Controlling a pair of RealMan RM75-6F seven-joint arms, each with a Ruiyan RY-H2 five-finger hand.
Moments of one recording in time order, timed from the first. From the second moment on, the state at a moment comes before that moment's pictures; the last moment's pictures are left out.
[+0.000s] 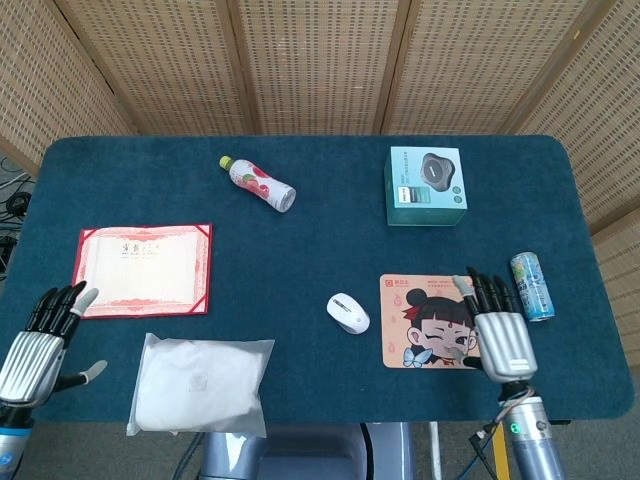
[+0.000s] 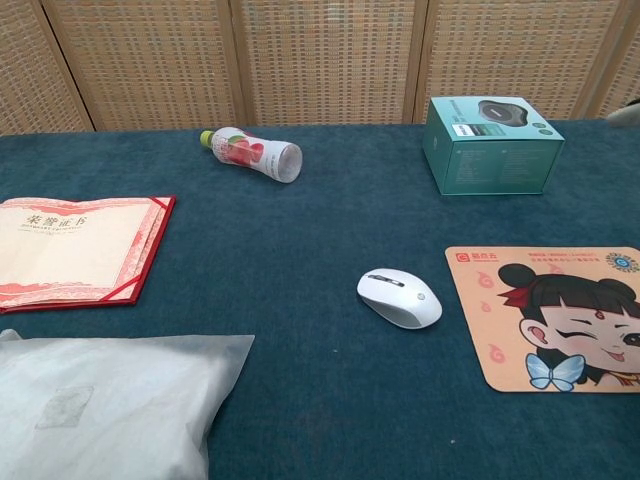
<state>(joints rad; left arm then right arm) -0.09 -1.17 0.03 -1.60 1.68 1.56 -0.01 0.21 -1.32 0.14 -1.97 -1.34 1.36 -0.53</state>
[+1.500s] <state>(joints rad) -0.09 -1.14 0.04 -1.60 1.68 1.55 -0.07 0.55 -1.93 0.34 -1.76 -0.67 1.41 -0.76</state>
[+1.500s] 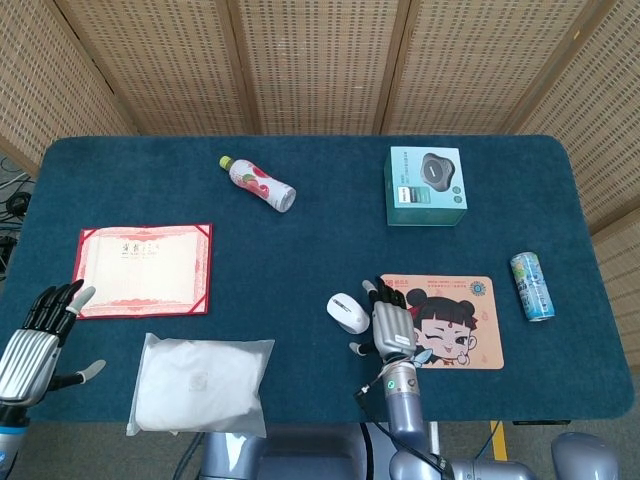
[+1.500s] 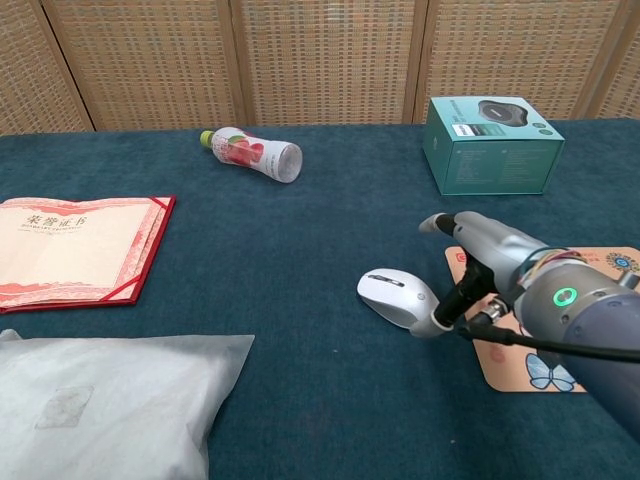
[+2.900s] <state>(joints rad) -0.10 -1.14 0.04 -1.61 1.70 1.55 -0.09 0.65 -2.06 0.40 -1.56 -0.63 1.38 -0.77</state>
